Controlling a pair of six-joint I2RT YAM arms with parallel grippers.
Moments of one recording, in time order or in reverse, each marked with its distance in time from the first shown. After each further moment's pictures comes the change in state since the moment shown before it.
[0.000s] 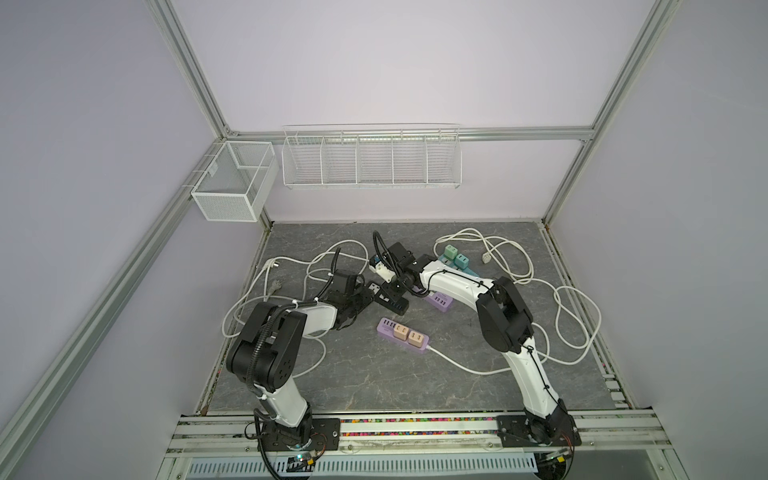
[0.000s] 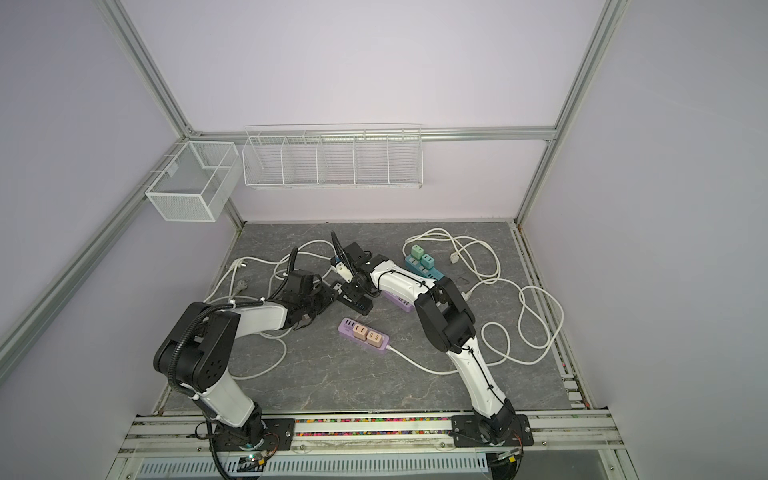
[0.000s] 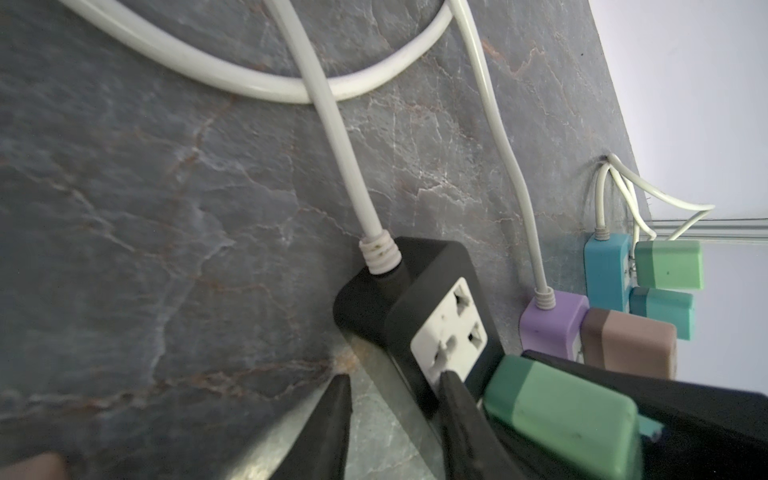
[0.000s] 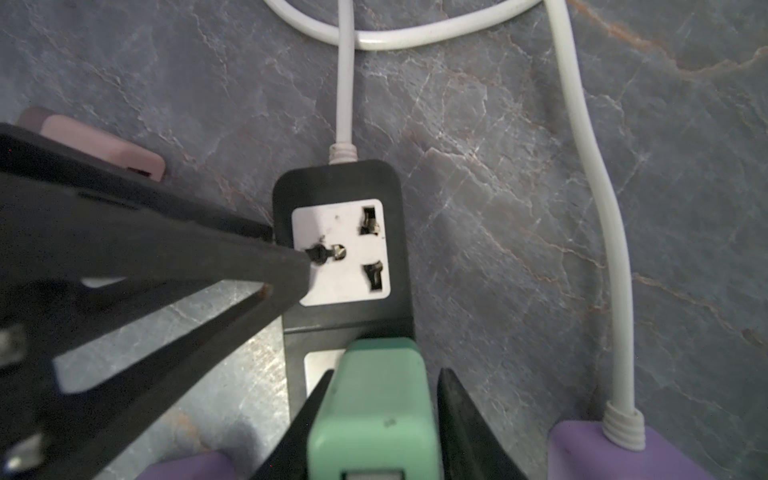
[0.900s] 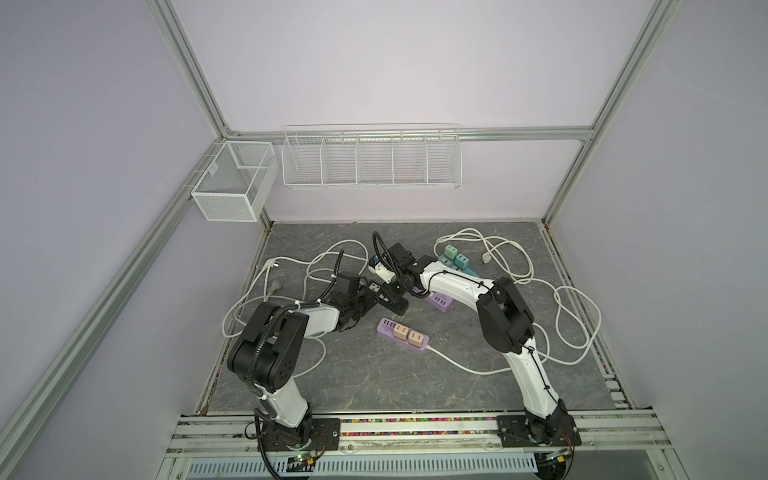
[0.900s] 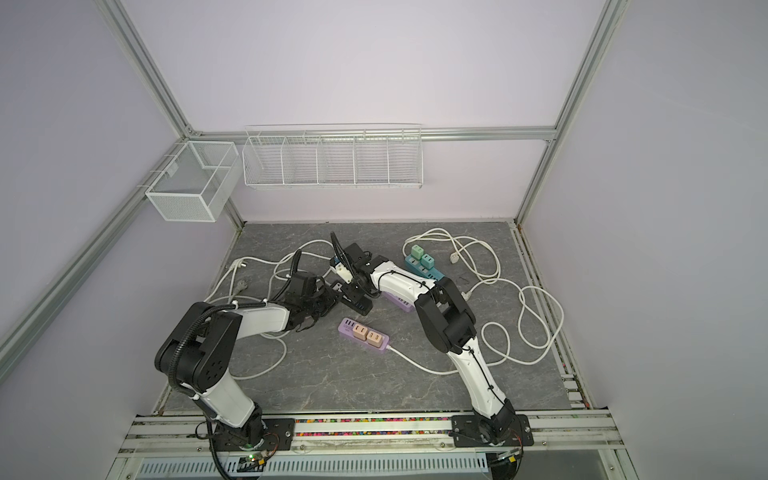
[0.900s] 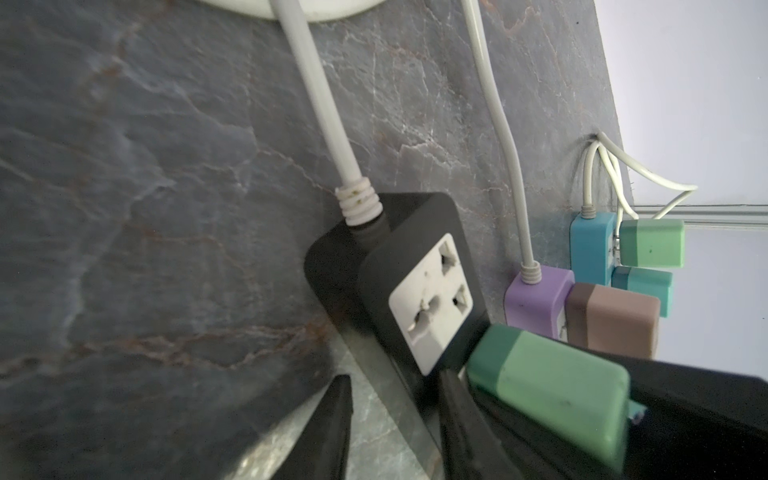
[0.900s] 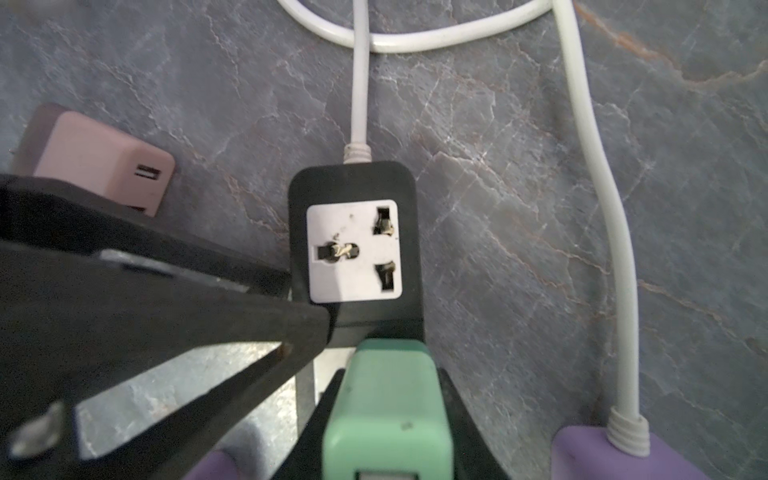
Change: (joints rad) left arm -0.026 0.002 -0.013 0.019 0.037 -0.051; right arm 0.003 -0.013 -0.027 0.031 -0.010 -0.011
